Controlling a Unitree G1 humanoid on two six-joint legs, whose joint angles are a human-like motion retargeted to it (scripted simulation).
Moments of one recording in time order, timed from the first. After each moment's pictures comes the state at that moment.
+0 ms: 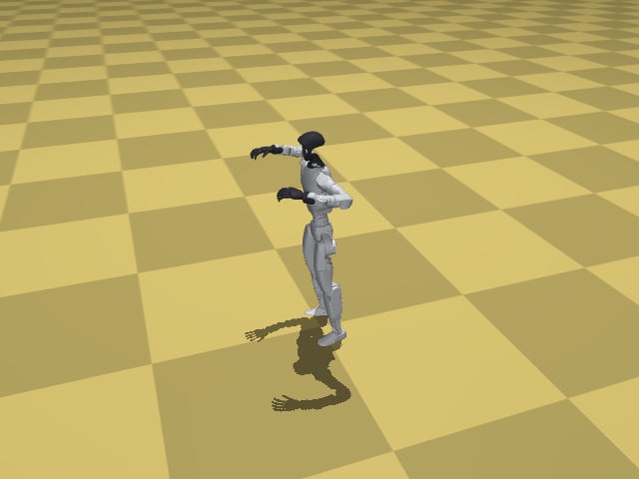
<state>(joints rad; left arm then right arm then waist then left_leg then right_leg) 0.58 1.28 0.81 -0.35 -0.11 -0.39 0.01 0.67 -1.24 -0.96 -0.37 0.09 -0.22 0.13 0.07 -0.09 0.02 0.01 0.06 0.32 0.00 -0.18 -0.20 -0.02 -0.16 -0.30 0.06 -0.07 0.26</state>
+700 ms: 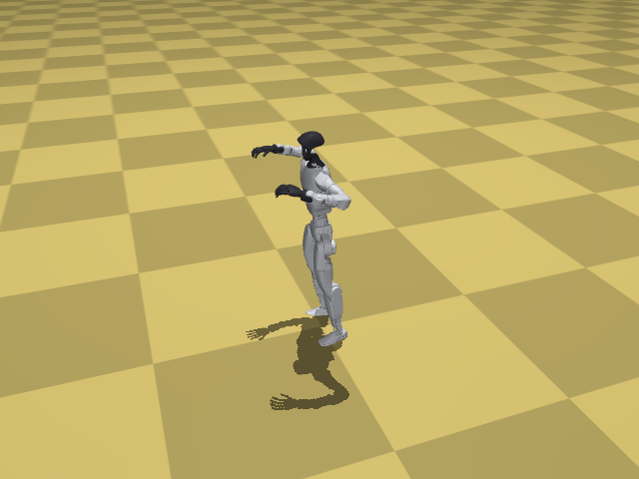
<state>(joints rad) 0.54 1.28 0.79 -0.37 -0.10 -0.39 0.02 0.71 -1.22 -1.00 -0.39 0.08 -0.22 0.12 0.07 -0.08 0.00 0.02 0.06 0.33 0.00 -0.19 -0.20 -0.02 -0.15 -0.29 0.06 -0.07 0.26</state>
